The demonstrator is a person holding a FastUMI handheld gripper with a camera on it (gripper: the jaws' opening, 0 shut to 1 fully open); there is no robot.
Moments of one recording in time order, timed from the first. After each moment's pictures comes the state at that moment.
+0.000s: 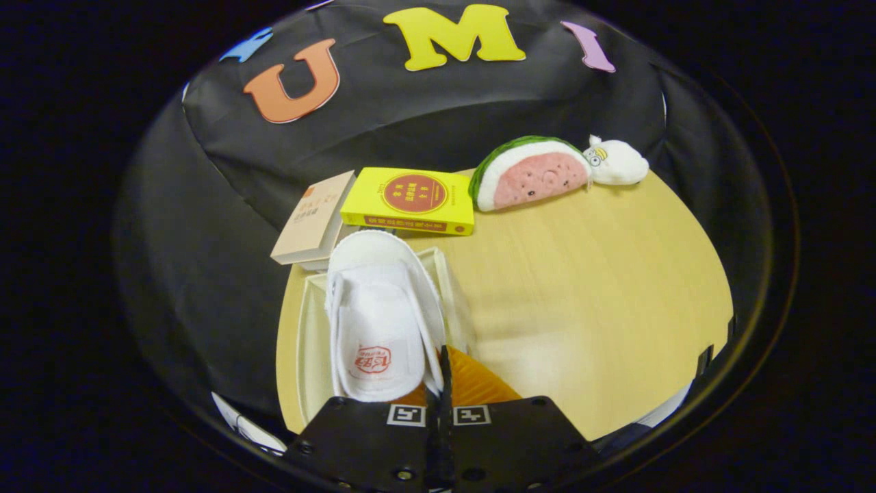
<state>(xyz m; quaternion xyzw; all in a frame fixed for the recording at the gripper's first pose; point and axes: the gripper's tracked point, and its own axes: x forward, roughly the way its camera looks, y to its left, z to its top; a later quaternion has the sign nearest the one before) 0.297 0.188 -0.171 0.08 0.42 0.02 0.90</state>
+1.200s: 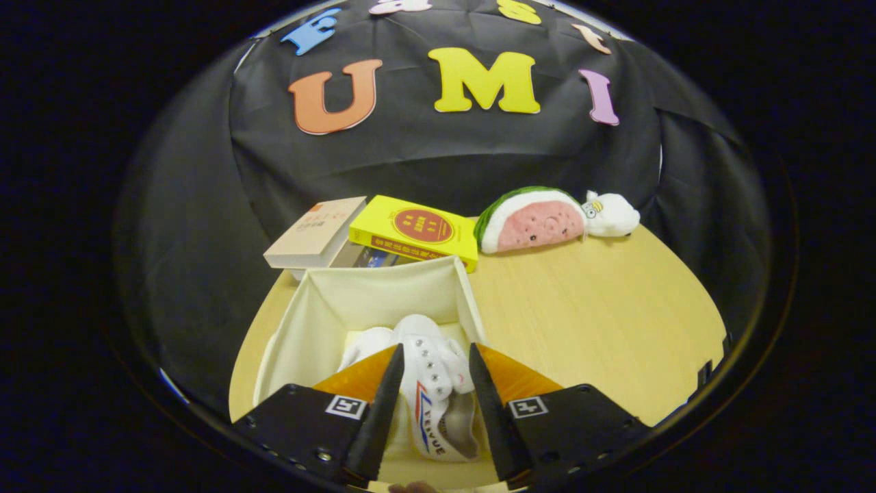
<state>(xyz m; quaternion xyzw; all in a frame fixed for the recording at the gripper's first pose) 0.294 0.204 -0.184 0.01 0.26 0.02 0.97</state>
